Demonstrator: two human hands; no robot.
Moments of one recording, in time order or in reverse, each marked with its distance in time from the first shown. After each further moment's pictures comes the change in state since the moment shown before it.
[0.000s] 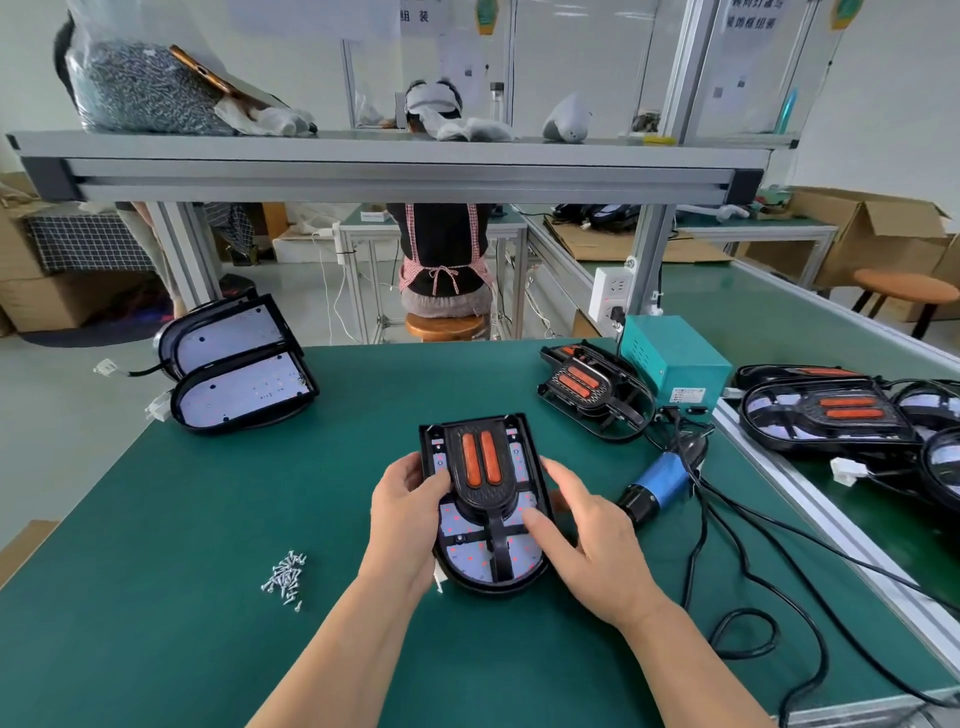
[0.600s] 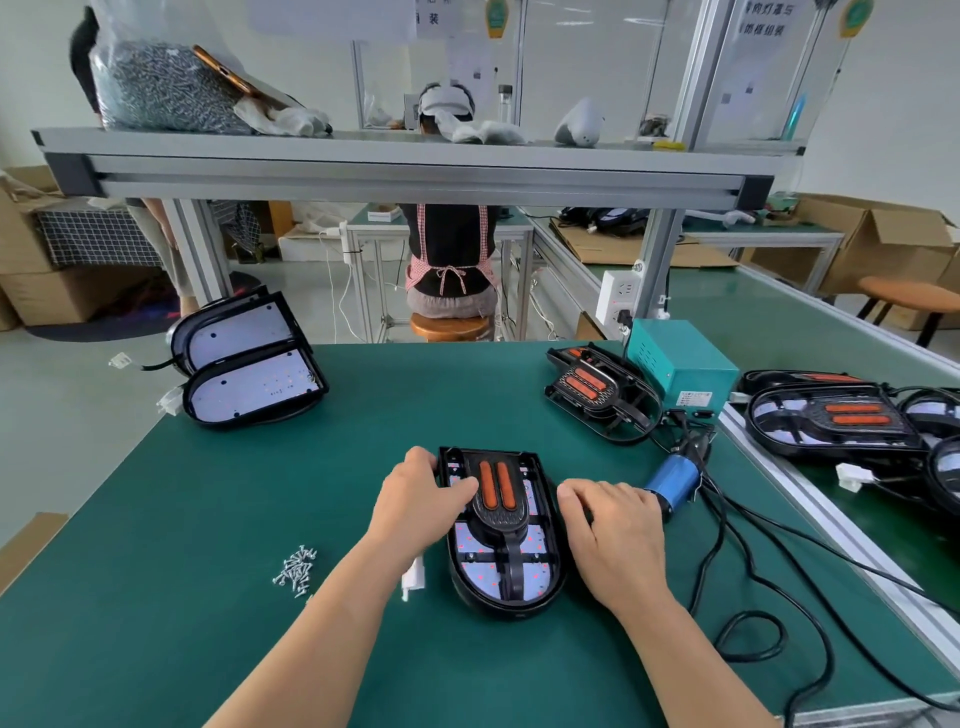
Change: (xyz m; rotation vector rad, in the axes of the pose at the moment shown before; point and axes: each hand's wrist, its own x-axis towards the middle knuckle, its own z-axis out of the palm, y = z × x) left_hand 0.006 0.023 -0.010 0.992 -0.055 0.135; right_hand 0.008 0.014 0.010 -0.381 0.178 0.173
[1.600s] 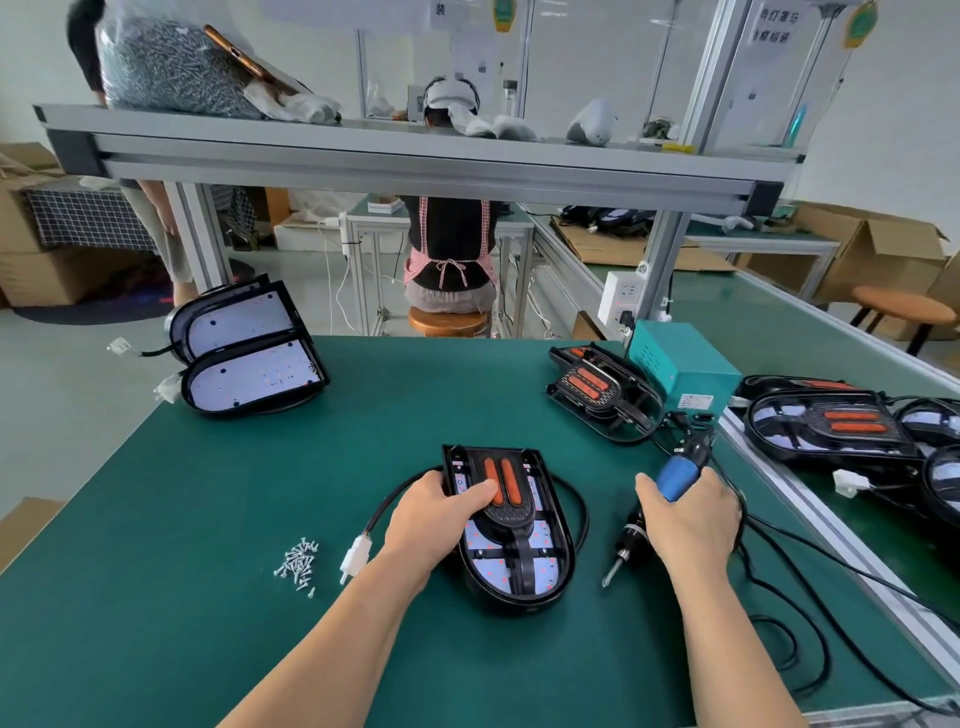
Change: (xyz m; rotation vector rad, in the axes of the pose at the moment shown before) left_hand -0.010 -0.009 0.018 -0.392 -0.138 -0.119; right_hand 0.032 0.045 -0.022 0.166 0.200 0.652
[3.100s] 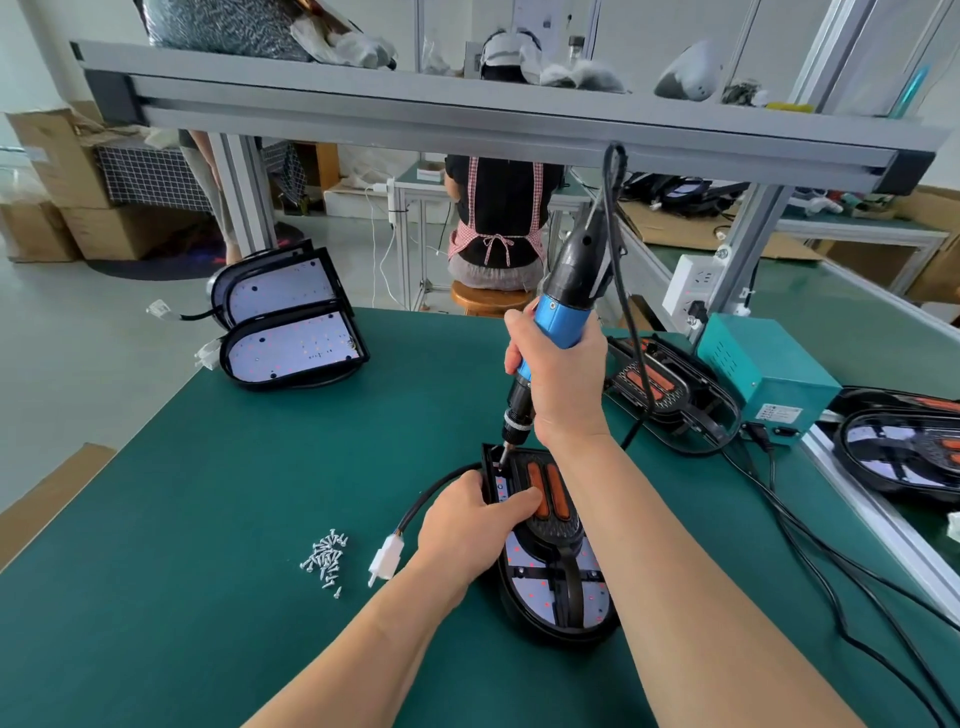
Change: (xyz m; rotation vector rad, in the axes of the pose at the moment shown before) left_hand 0.009 -0.006 0.002 -0.027 0.008 -0.045; right_hand -0.042 -0.196 0.077 1.169 -0.552 -0.356
